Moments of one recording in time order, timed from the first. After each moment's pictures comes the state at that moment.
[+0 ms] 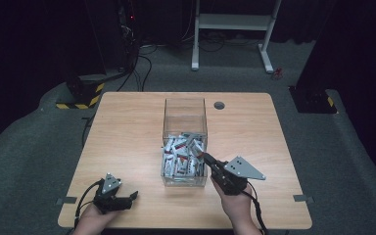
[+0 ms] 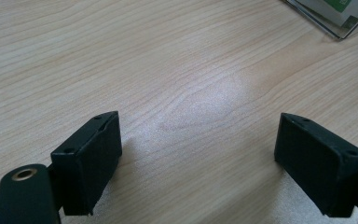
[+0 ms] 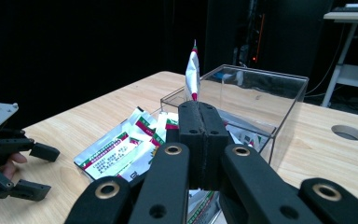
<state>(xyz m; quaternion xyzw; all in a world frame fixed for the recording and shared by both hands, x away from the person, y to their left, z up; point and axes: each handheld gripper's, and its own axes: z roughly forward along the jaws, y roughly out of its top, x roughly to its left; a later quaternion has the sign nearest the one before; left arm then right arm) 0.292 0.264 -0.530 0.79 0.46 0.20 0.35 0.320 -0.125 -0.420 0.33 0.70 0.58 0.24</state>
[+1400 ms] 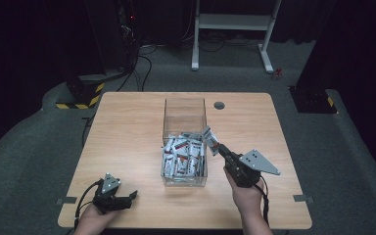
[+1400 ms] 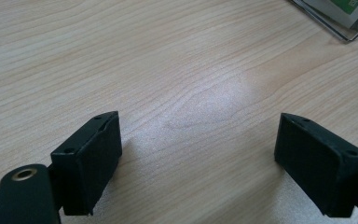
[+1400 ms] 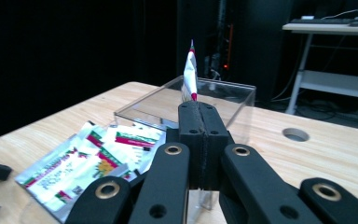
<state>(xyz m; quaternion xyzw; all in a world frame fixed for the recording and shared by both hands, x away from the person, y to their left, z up) 0.292 0.264 -0.530 0.78 0.47 0.21 0.35 0.336 -0.156 -0.413 0.36 0.68 0.58 0.28</state>
